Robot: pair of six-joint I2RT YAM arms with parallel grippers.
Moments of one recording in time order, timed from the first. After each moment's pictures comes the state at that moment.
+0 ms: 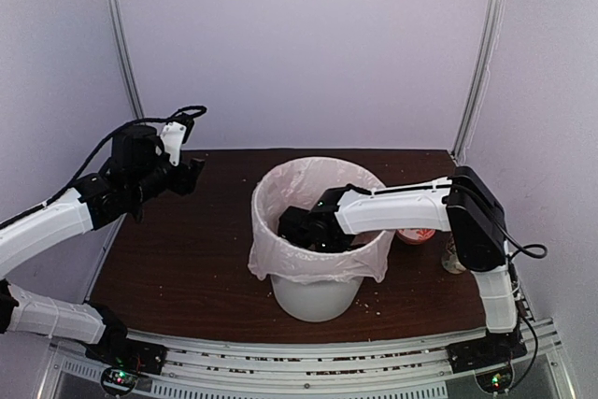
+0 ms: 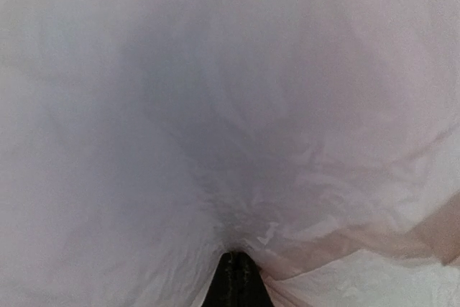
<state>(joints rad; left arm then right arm) -0.58 1.11 0.90 -0.14 -0.34 0.14 1.06 2.16 1.67 -1.12 -0.12 -0.62</state>
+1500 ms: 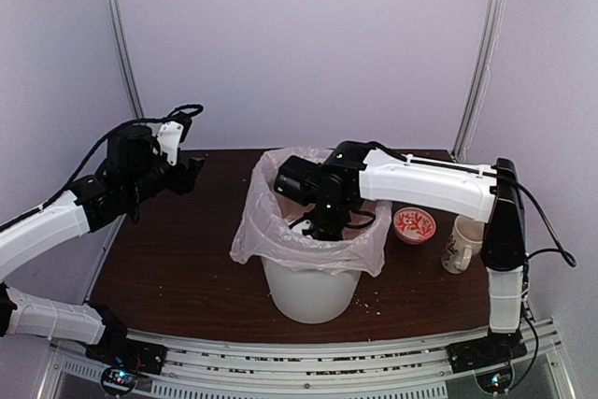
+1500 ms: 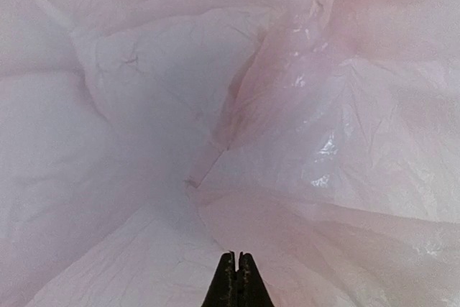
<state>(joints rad) -0.58 1.08 0.89 -0.13 -0.31 0.14 1.06 2.04 1.90 -1.25 -0.06 -0.61</state>
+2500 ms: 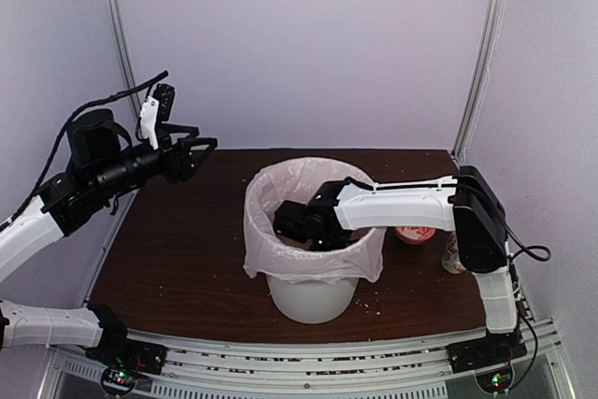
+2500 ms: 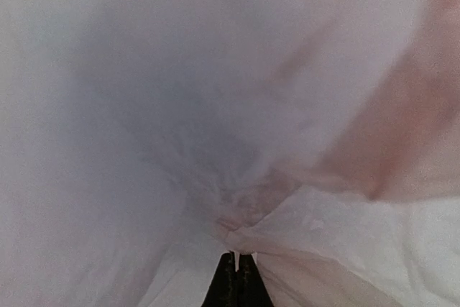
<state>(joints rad) -0.62 0.94 0.96 -0.10 0.14 -0.04 1.07 2.15 1.74 -1.19 0.00 -0.58</state>
